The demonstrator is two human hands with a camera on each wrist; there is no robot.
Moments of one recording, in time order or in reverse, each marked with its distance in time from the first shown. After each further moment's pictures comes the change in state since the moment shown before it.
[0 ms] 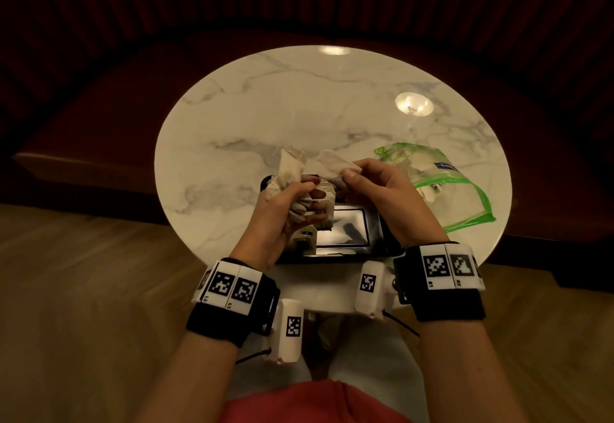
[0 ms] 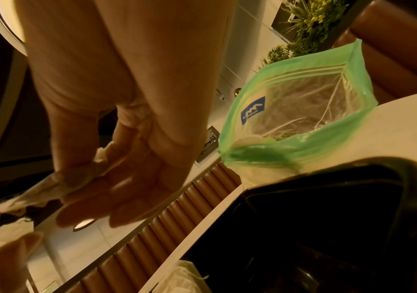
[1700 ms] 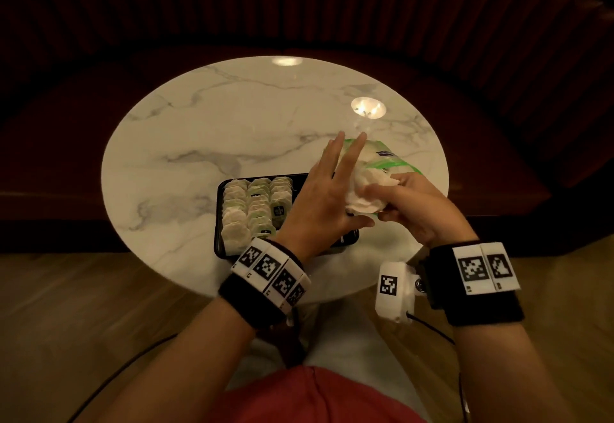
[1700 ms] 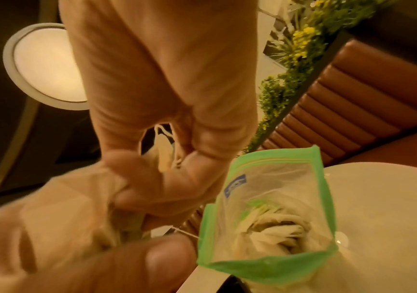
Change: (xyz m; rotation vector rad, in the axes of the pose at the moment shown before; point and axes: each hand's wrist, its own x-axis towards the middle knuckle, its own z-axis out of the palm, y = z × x) left_hand 0.006 -0.040 0.082 1.111 -0.404 0.788; right_hand -0.064 -0.036 -0.060 -0.121 0.330 0.281
